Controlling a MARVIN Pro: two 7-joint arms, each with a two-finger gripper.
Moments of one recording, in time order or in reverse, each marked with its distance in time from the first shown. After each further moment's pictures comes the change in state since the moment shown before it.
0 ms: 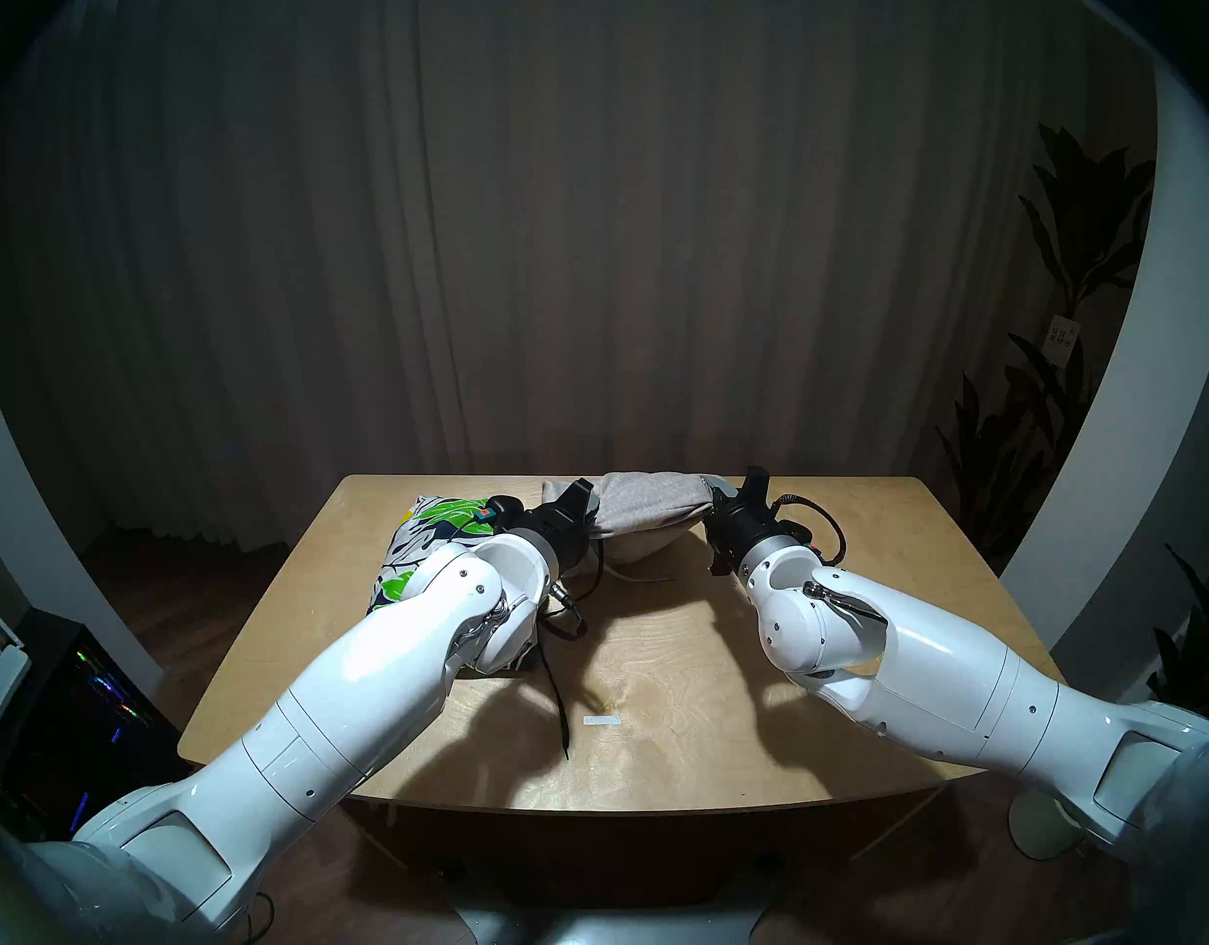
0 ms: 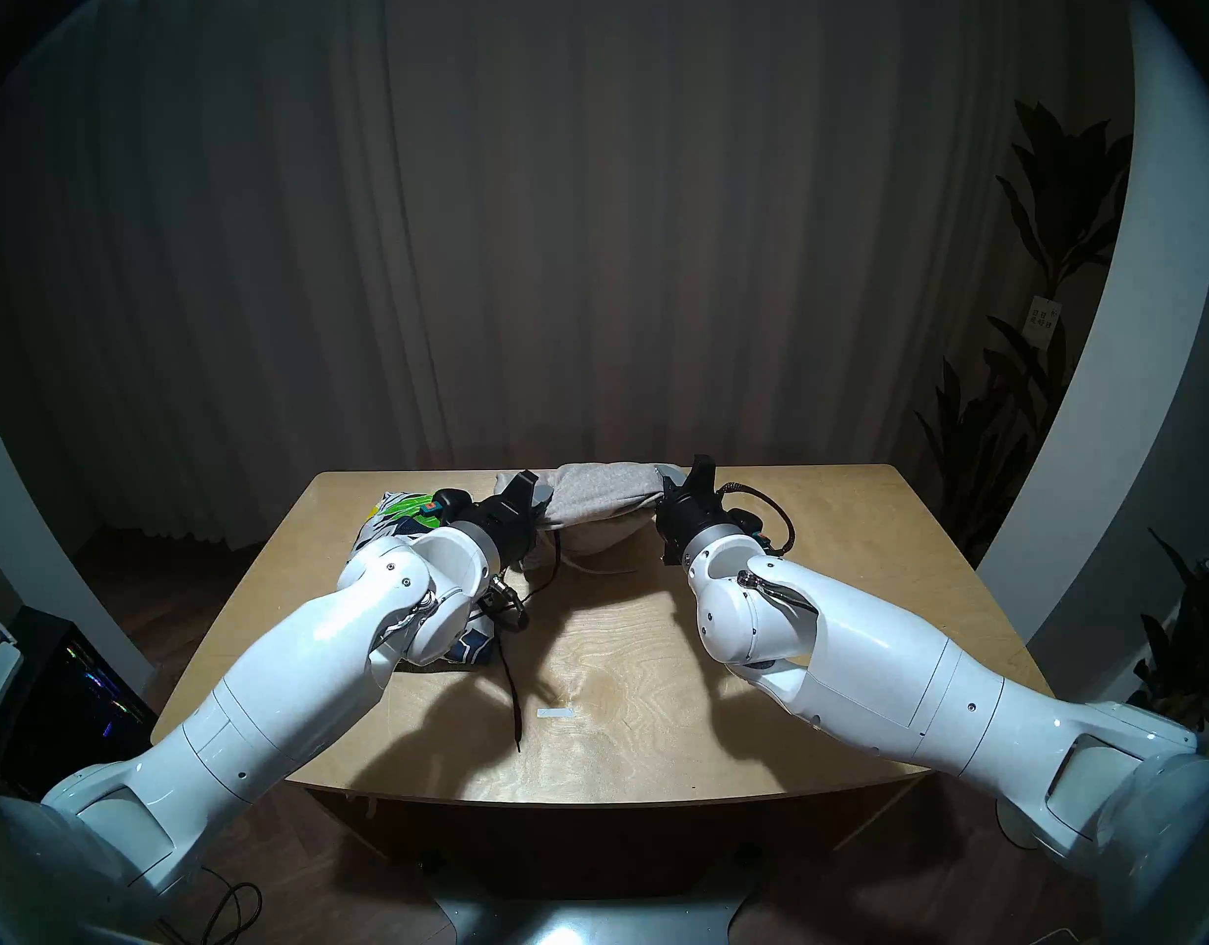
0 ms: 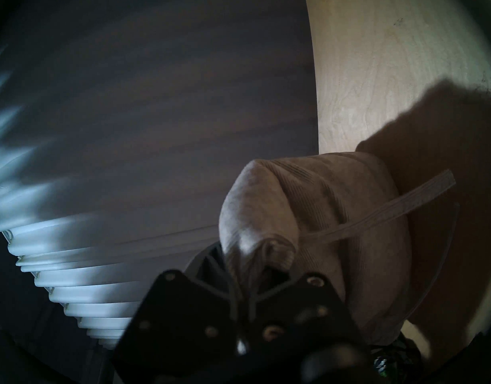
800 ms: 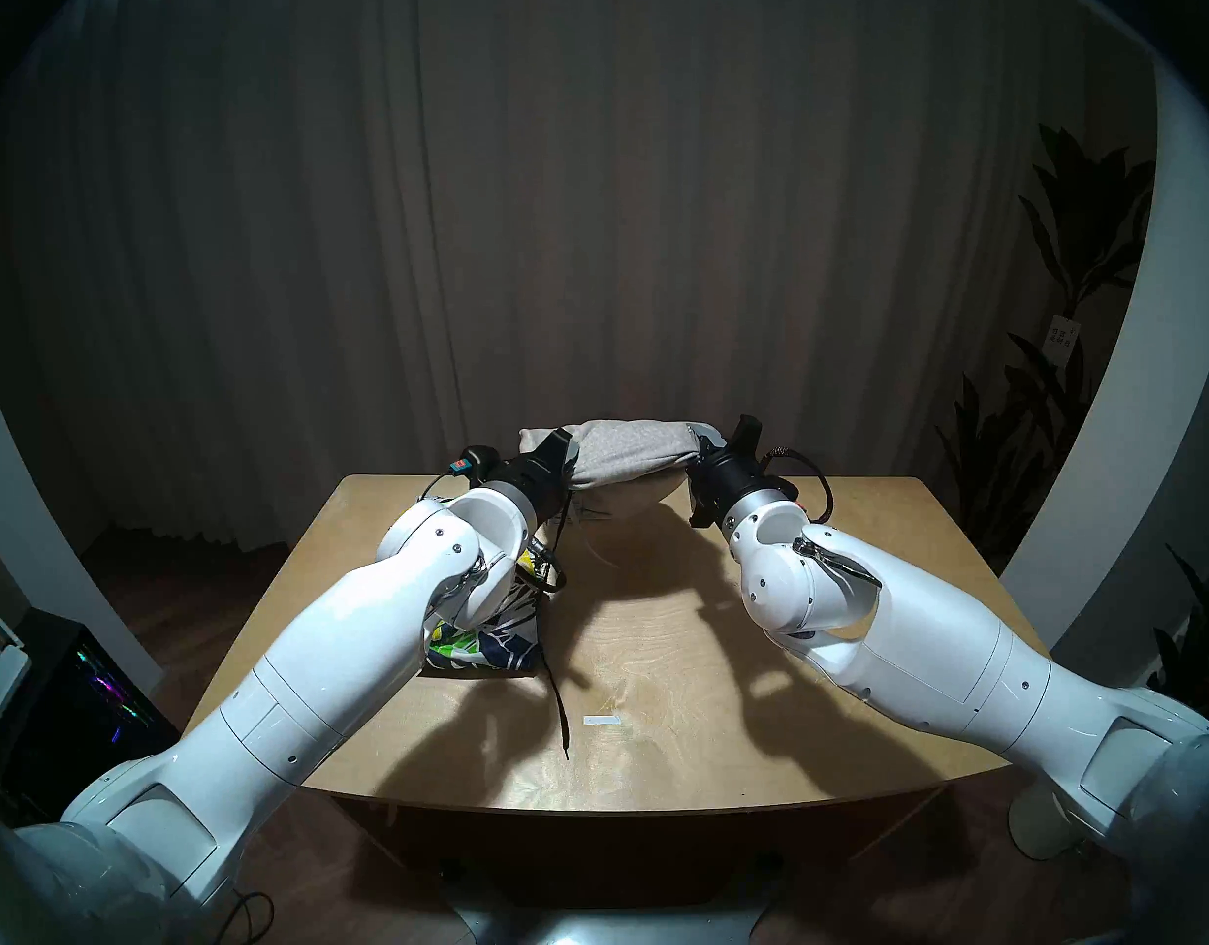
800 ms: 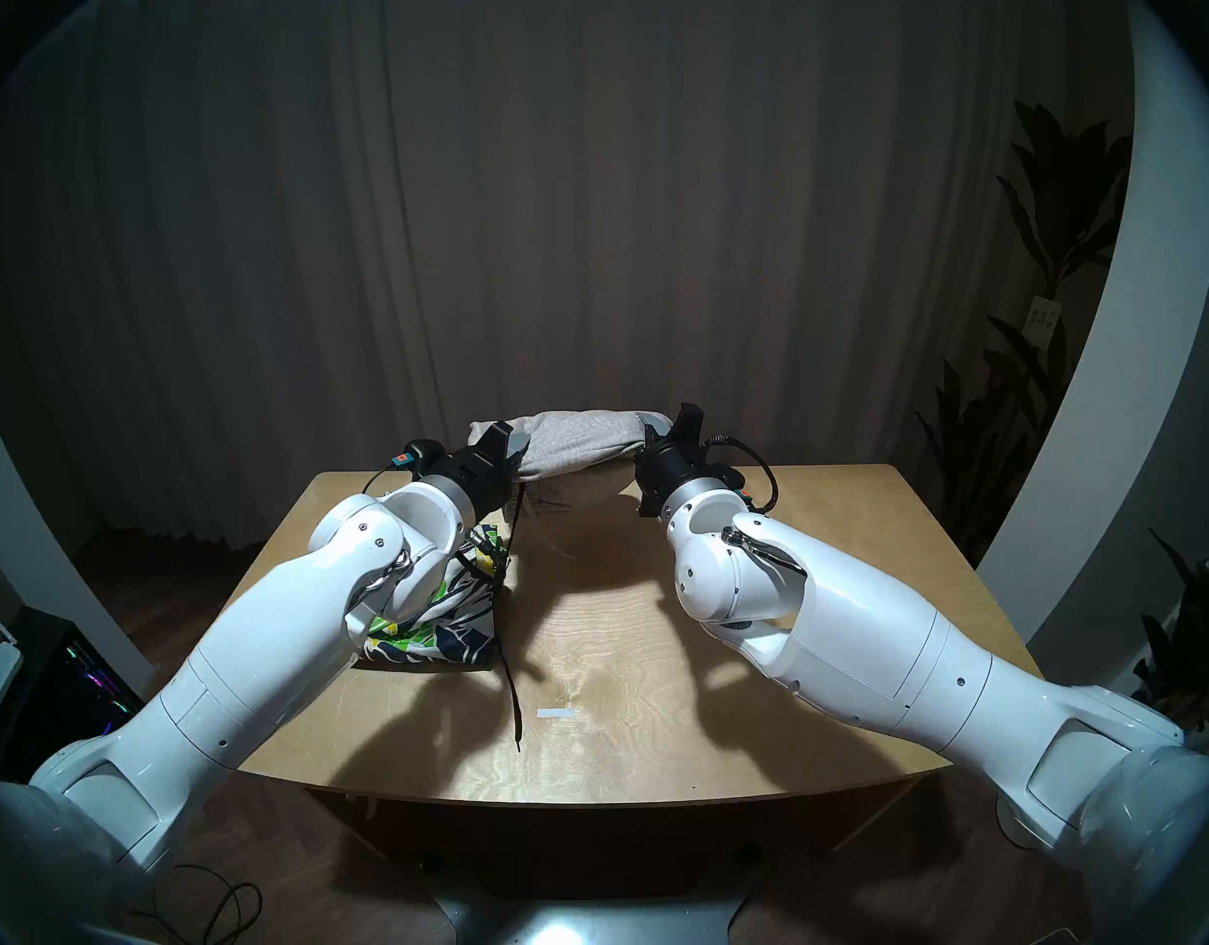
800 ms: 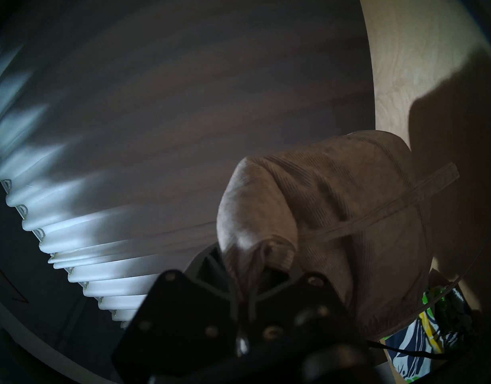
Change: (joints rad) left arm -0.053 0.045 -0.054 -0.032 0.035 0.002 -0.030; right arm 0.057 -0.057 0.043 -0.052 0.003 -0.014 0.003
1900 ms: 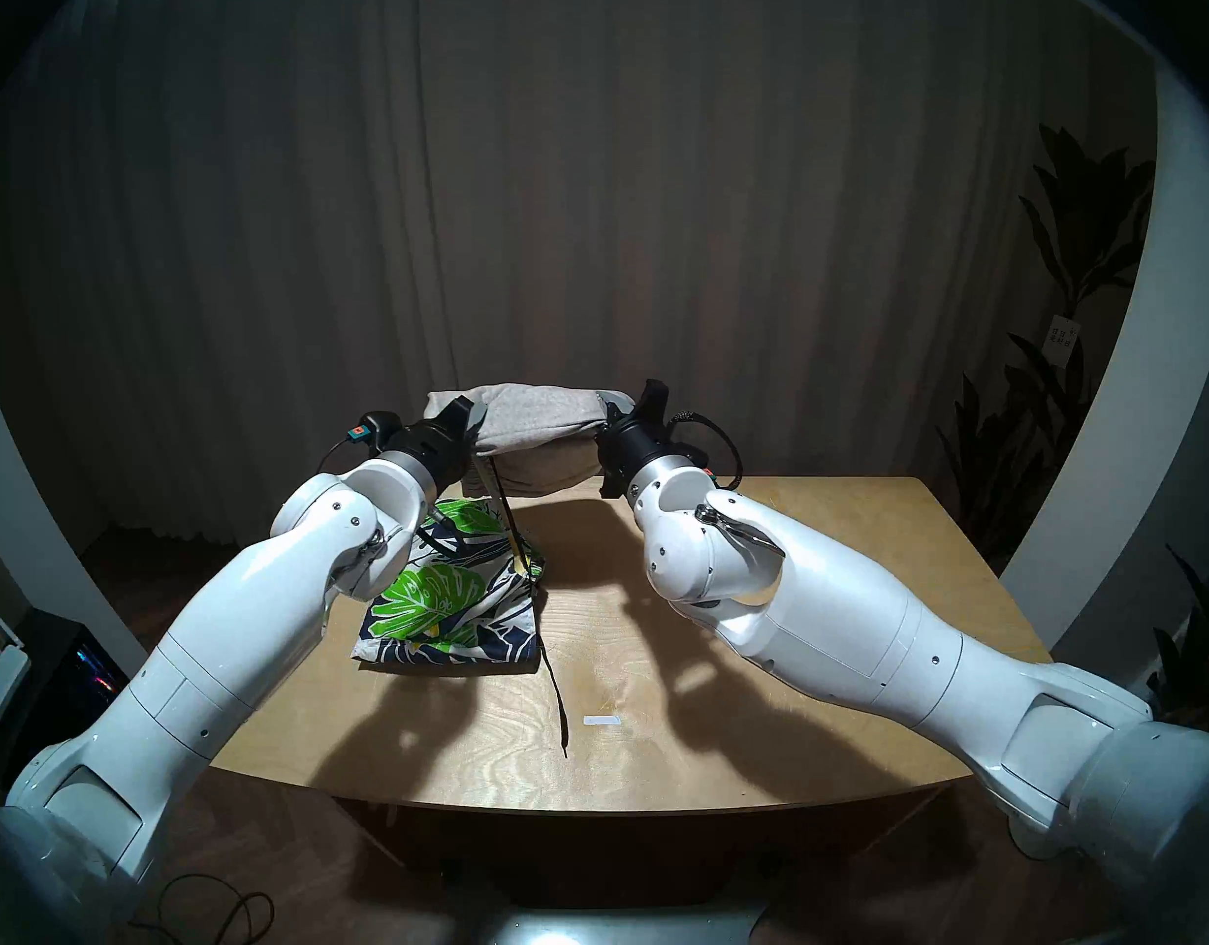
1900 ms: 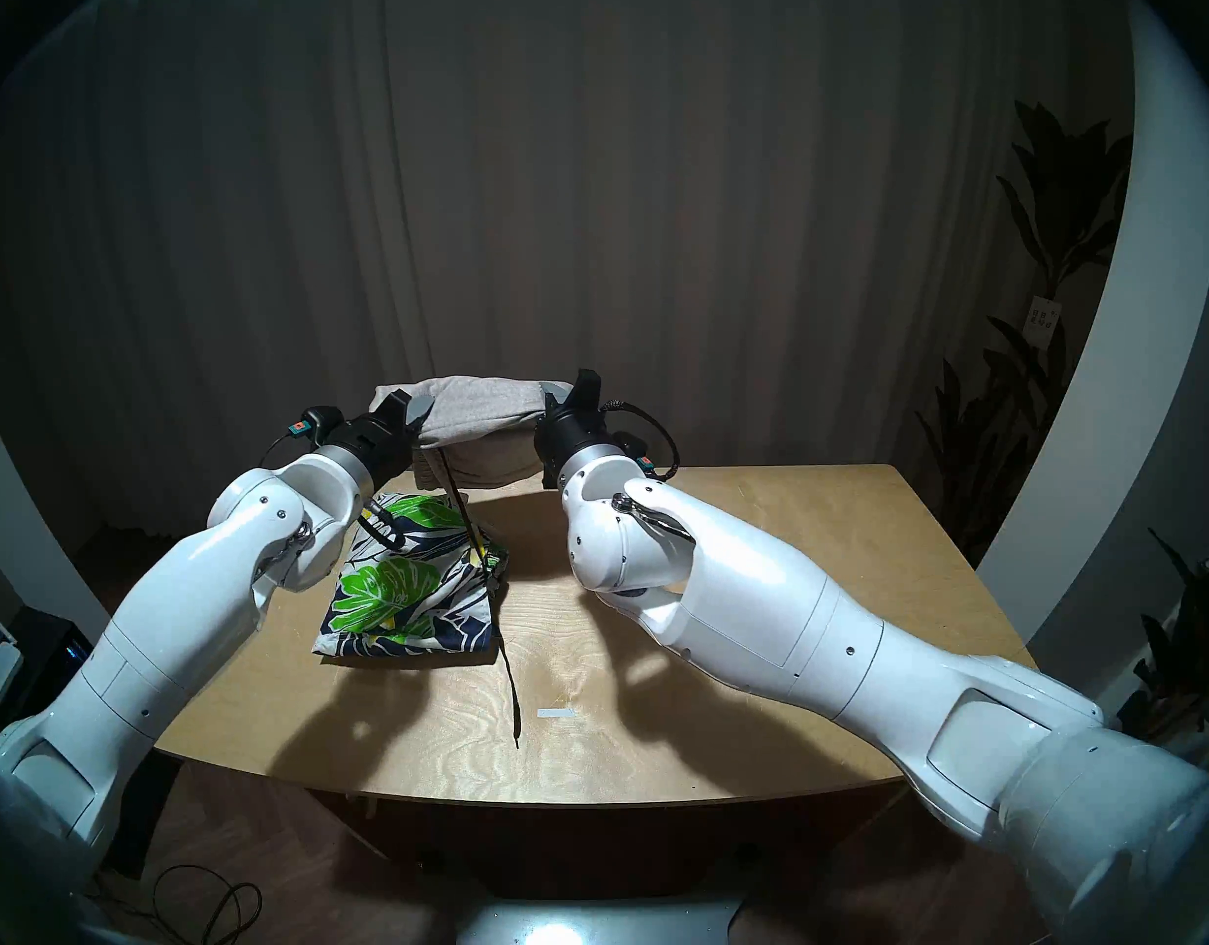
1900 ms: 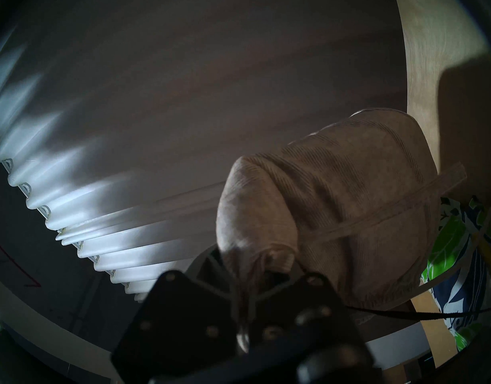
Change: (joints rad) left arm 0.025 0.182 -0.158 0.038 -0.006 0.041 -0.125; right arm 0.144 -0.265 -0.090 0.123 -0.067 -0.034 -0.052
